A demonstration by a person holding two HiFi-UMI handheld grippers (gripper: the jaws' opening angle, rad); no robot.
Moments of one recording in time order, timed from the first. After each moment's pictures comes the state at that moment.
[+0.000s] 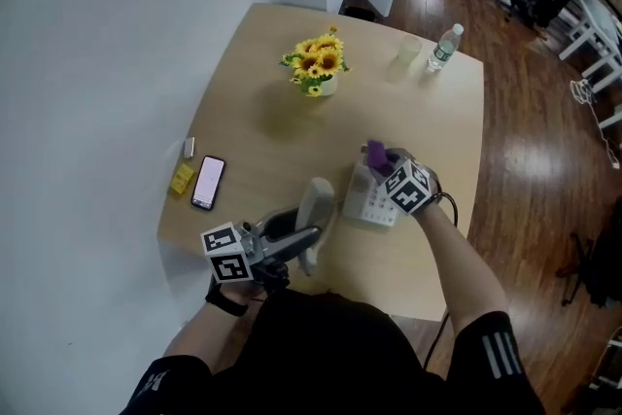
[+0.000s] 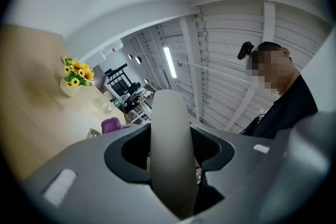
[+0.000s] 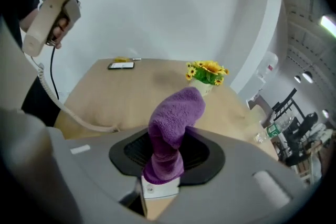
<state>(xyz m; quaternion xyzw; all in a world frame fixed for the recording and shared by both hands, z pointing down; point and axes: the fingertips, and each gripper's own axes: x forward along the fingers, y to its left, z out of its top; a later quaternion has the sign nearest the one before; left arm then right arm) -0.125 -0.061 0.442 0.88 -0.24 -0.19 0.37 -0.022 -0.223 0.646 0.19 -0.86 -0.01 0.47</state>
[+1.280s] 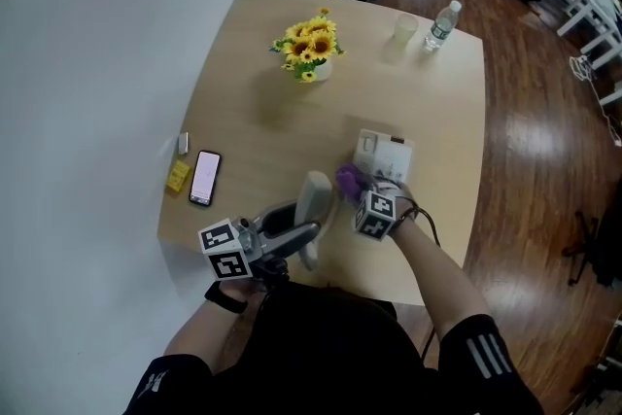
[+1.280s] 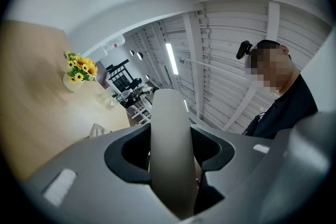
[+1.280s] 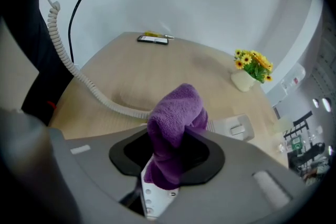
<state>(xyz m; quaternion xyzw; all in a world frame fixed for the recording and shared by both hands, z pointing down) -0.126 -0.061 0.461 0.88 -0.23 -0.17 0.39 -0.053 -0.117 0.748 0.09 -0.83 -0.06 0.54</state>
